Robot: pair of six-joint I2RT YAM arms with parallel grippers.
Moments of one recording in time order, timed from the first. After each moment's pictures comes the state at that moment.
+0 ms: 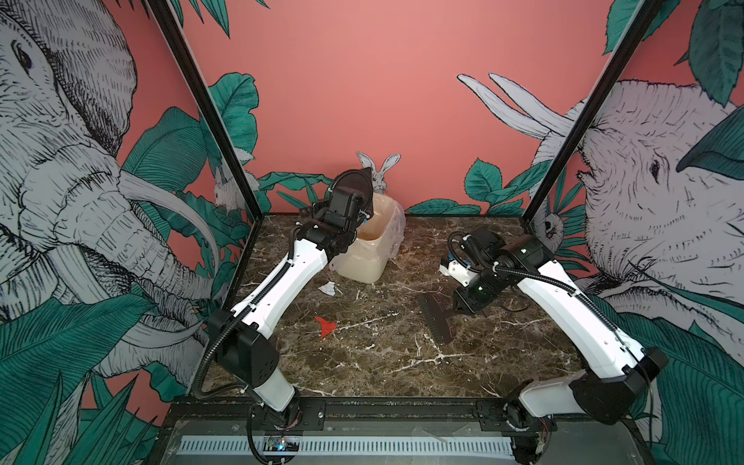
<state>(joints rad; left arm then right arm) -0.53 1.60 1.64 -0.58 -0.96 1.26 0.59 1.41 1.60 -1.55 -0.19 -0.02</state>
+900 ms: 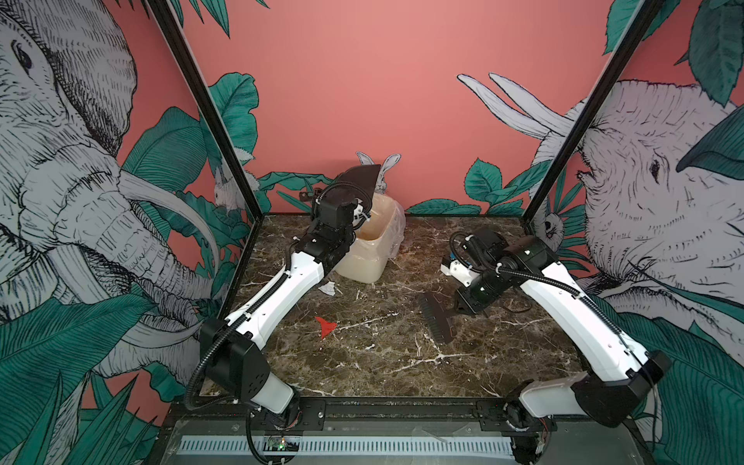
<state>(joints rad) -0.54 1.52 1.47 -0.11 -0.94 1.72 0.59 1.39 1.60 -1.55 -0.19 -0.02</state>
